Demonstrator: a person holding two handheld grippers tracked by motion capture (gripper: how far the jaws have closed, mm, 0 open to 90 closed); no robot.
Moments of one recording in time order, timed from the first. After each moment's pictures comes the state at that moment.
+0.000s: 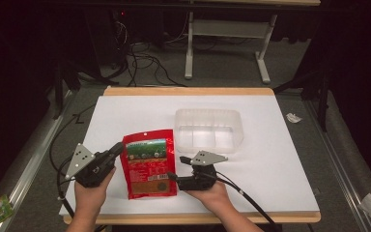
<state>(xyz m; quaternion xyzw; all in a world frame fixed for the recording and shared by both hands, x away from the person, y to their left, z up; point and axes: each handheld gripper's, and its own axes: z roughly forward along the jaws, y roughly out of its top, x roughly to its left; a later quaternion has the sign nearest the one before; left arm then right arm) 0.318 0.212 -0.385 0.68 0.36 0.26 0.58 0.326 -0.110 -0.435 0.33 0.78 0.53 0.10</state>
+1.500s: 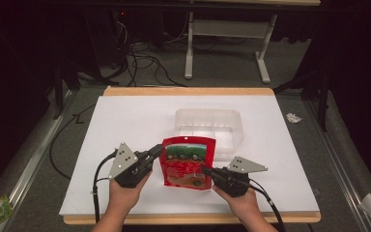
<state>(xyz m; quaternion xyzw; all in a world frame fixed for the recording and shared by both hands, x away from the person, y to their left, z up) 0.313 0.120 -0.373 0.71 0.28 0.23 0.60 0.297 -0.191 -0.429 0.35 0.74 0.56 0.13</state>
